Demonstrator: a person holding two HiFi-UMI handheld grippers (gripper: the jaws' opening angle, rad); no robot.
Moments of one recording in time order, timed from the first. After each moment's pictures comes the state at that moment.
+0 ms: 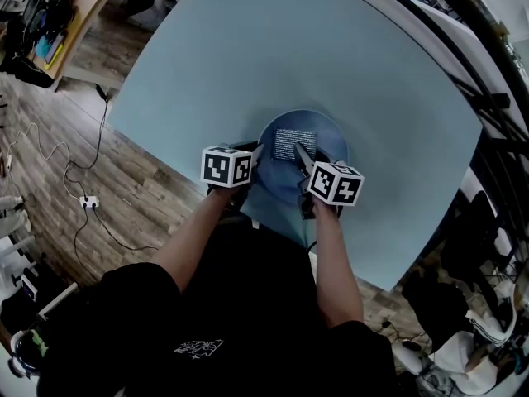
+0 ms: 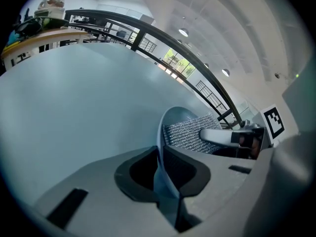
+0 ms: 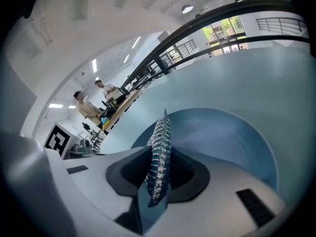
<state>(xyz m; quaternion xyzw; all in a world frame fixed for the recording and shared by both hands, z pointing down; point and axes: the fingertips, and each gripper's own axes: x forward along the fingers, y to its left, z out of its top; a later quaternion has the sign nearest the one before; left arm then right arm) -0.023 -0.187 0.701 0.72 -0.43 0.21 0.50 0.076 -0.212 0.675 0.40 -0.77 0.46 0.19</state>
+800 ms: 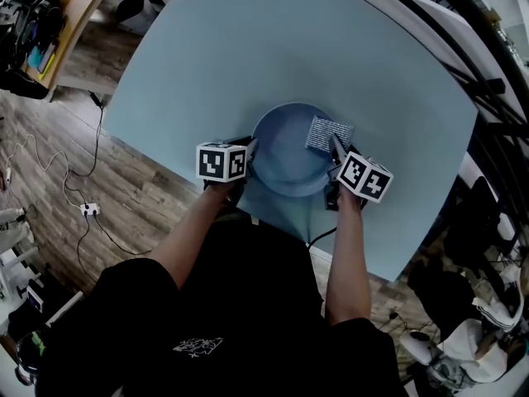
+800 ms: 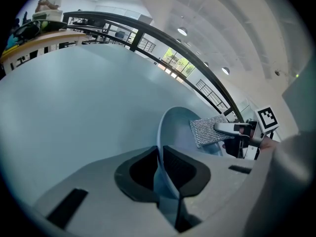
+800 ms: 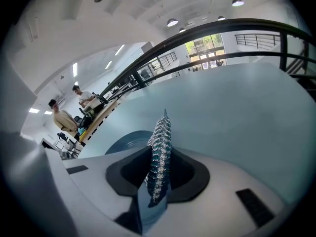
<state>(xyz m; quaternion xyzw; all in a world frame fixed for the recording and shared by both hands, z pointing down) -0.023 -0.190 0.700 0.72 -0.43 0.22 0.49 0.187 -0.233 0.664 0.52 -0.70 0.44 0.19</state>
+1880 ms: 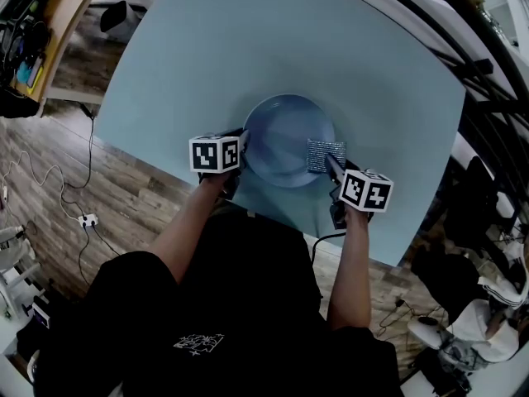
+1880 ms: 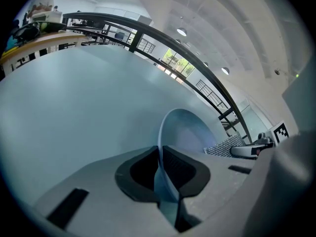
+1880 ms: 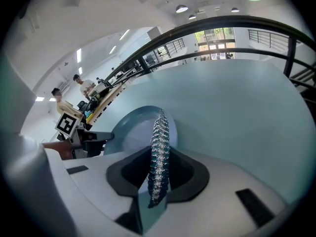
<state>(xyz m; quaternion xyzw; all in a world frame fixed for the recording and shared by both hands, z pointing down) -0.017 -0.197 0.699 0.72 -0.44 0.22 0.49 0.207 -0.155 0.657 0.47 -0.71 0.46 0.26</state>
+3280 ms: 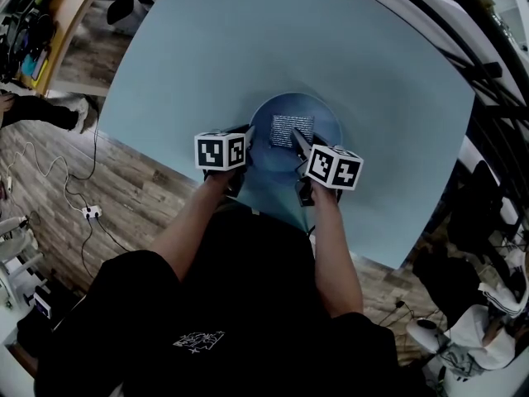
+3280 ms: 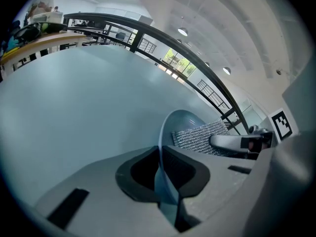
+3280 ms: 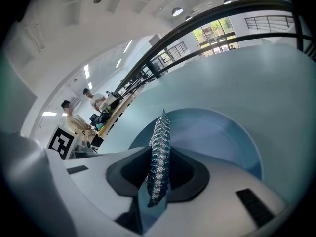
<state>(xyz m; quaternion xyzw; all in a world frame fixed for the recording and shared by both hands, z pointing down) -0.015 -0.199 0.703 0.72 -0.44 0.22 0.49 0.103 -0.205 0.672 0.43 -0.74 0.48 0.17</state>
